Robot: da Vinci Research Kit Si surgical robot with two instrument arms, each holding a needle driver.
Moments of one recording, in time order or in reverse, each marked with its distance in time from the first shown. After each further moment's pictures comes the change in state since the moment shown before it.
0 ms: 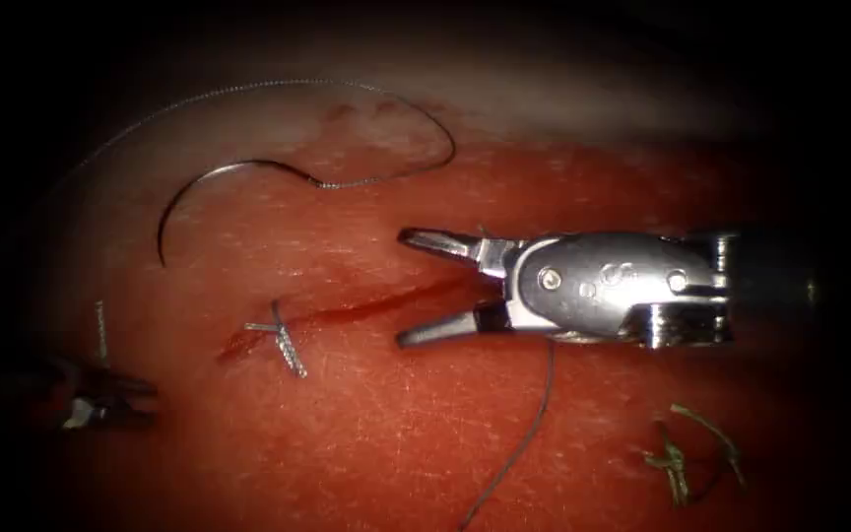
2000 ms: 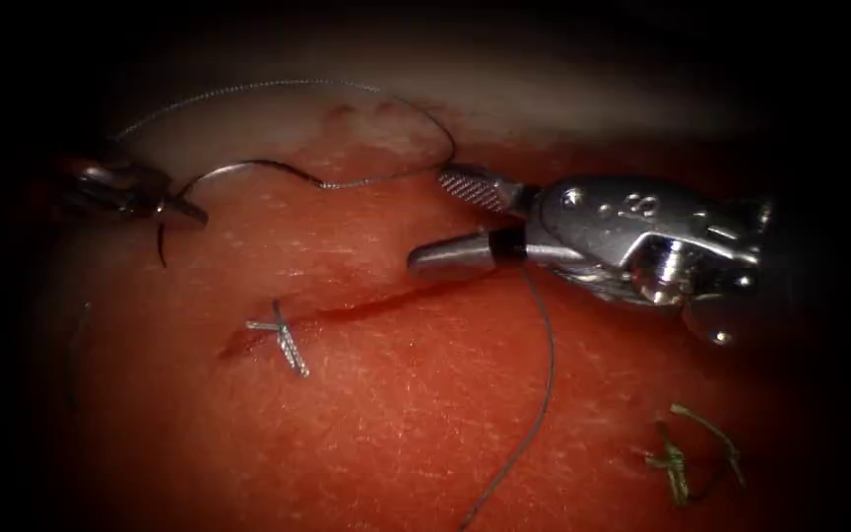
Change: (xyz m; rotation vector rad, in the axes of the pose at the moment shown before) right arm 0.001 0.003 -0.001 -0.111 -0.256 0.470; left arm 0.007 -0.011 0.001 0.371 -0.365 -0.792
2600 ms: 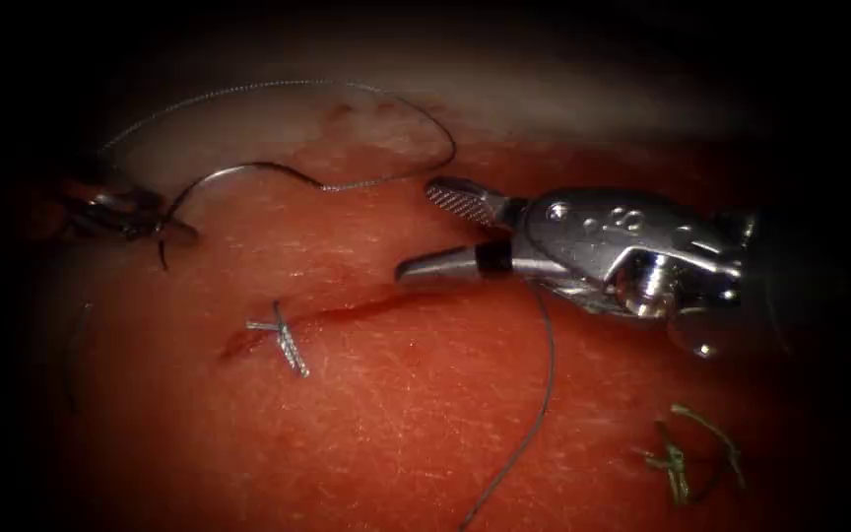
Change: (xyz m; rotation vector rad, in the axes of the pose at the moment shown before) right arm -0.001 -0.001 0.001 0.012 -0.005 -0.005; left arm -0.001 -0.002 0.005 0.073 -0.036 -0.024
